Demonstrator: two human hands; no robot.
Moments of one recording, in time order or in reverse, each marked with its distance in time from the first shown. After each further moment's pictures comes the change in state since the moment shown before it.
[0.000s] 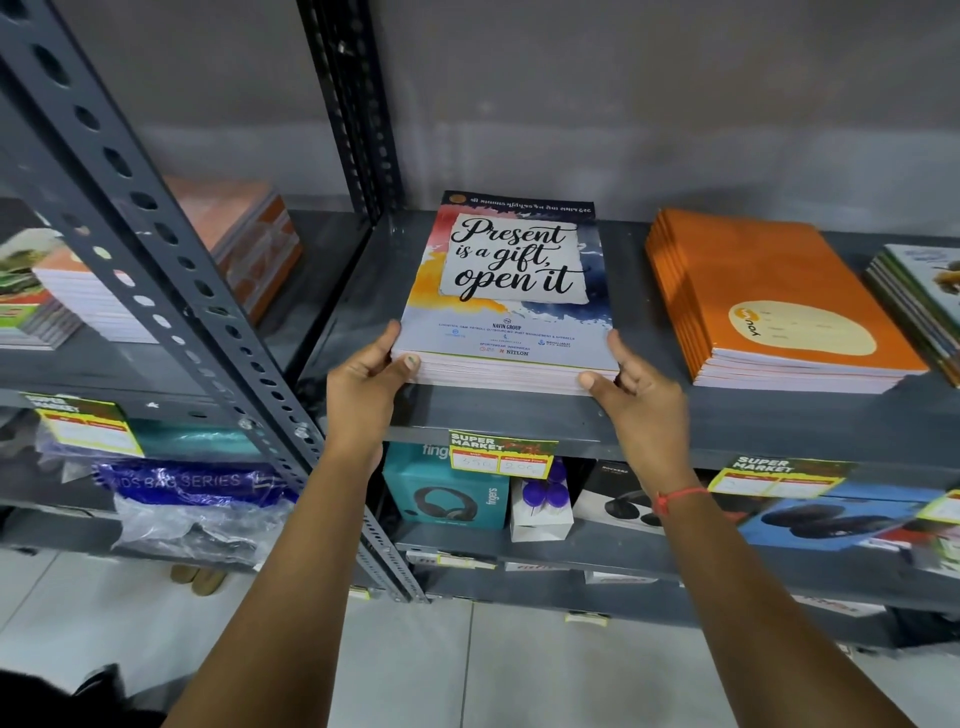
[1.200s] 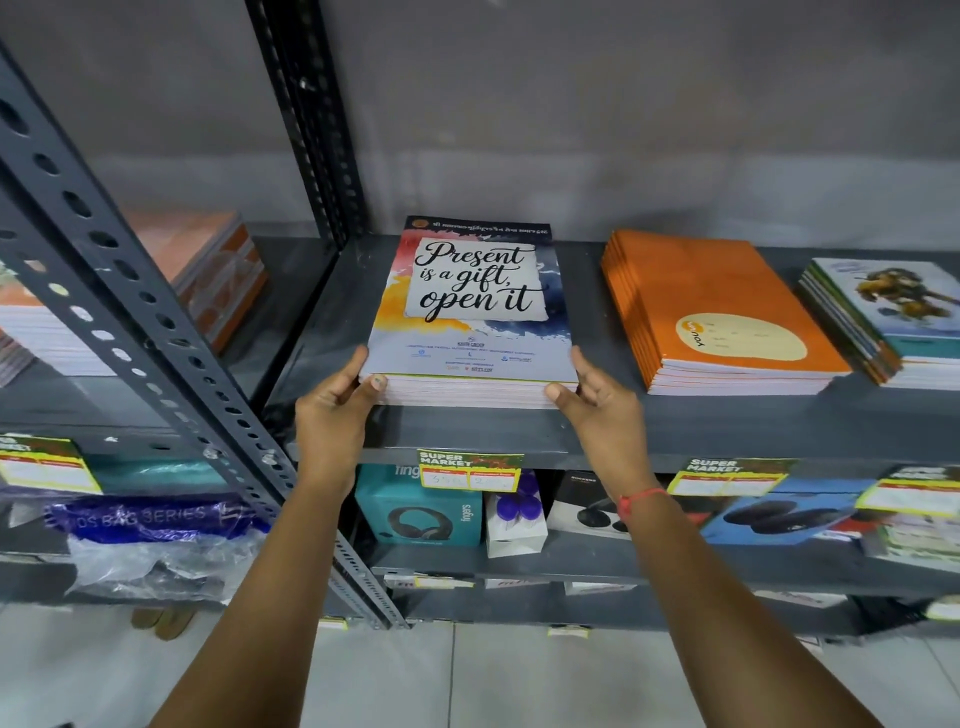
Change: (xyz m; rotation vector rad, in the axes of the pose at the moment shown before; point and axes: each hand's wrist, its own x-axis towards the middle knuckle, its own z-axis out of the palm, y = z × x) left_hand -0.002 -0.004 0.000 0.026 0.034 0.047; right_hand 0.001 0.000 -0.003 0.065 -0.031 0.041
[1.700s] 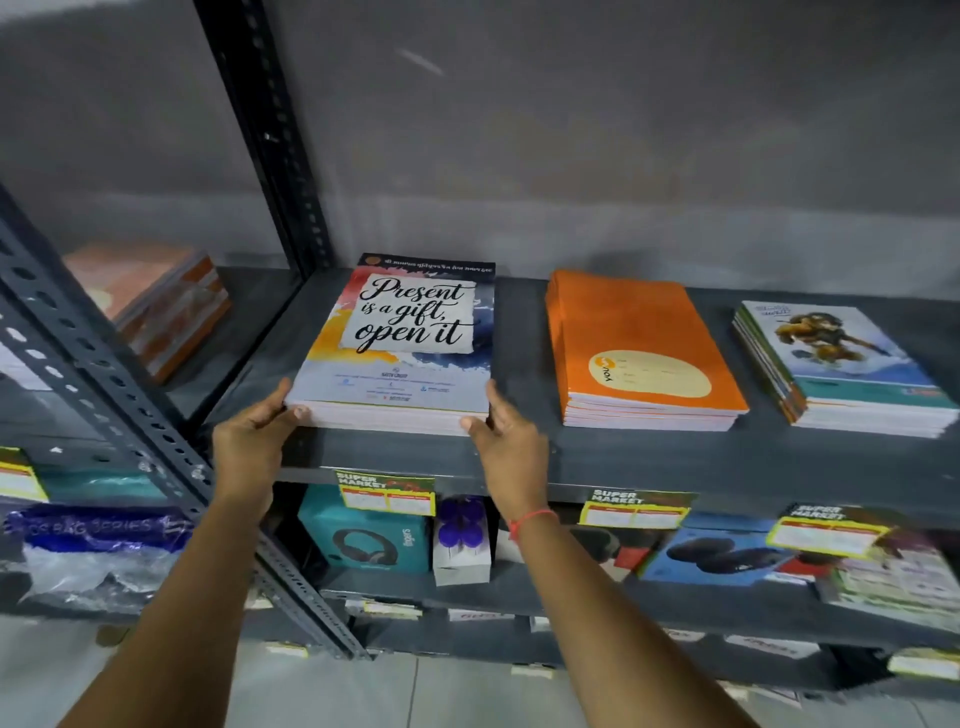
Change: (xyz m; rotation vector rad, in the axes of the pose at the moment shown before) left_hand -0.014 0.010 0.013 0.120 0.152 -0.029; right_hand -0.001 -0.002 -0.013 -0.061 -0.063 0.014
